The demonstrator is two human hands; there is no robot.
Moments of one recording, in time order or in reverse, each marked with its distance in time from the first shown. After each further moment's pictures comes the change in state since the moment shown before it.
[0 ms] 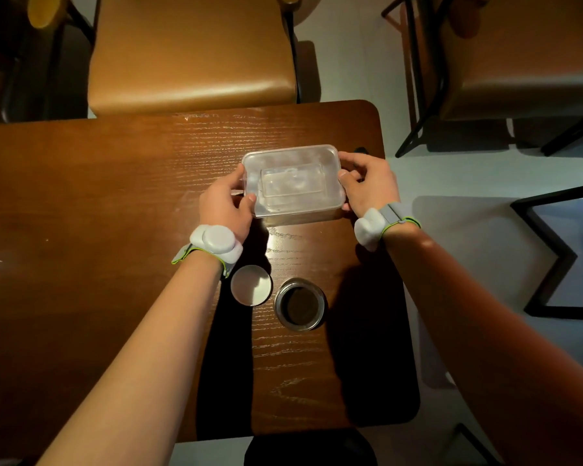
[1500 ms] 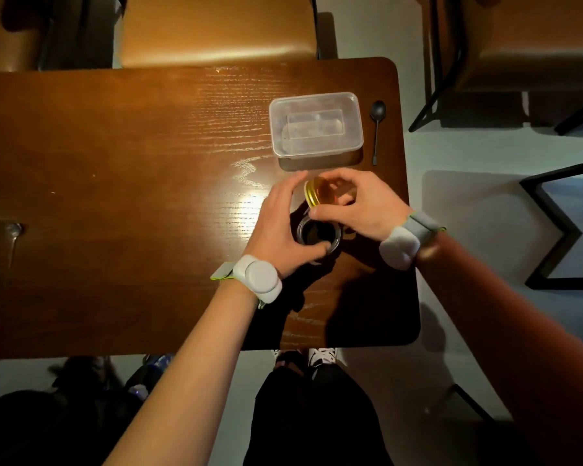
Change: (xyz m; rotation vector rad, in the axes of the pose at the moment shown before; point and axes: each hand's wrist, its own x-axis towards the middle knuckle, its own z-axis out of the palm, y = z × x) left_hand -0.158 -0.007 -0.007 -0.159 -0.268 0.242; right_hand -0.149 -0.032 -0.015 -0.105 -0.529 -0.148
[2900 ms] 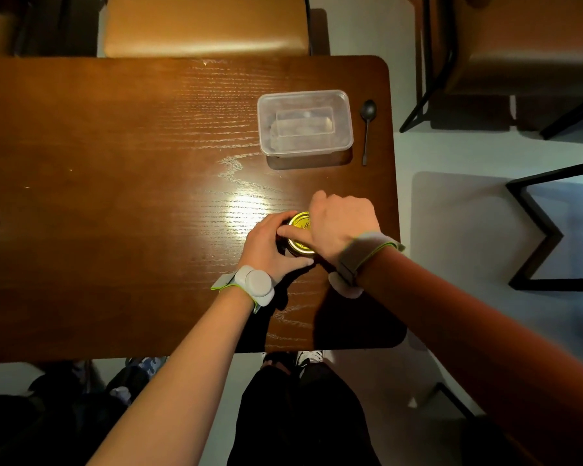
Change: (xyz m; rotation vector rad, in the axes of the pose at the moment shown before) left_hand -0.001 -0.056 0.043 0.045 0.061 -0.073; right_hand 0.002 -0.007 0.040 -1.014 -0.009 0.082
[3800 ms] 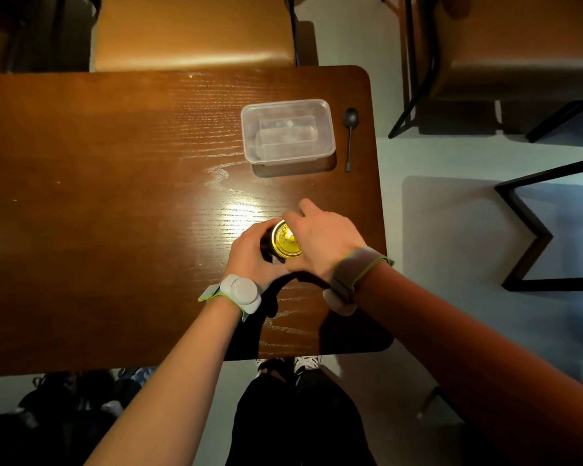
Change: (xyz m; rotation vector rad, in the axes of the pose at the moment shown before) left_hand -0.003 0.008 0.001 -0.038 0.010 -0.016; right_hand -0.015 0.010 0.007 0.135 -0.003 -0.178
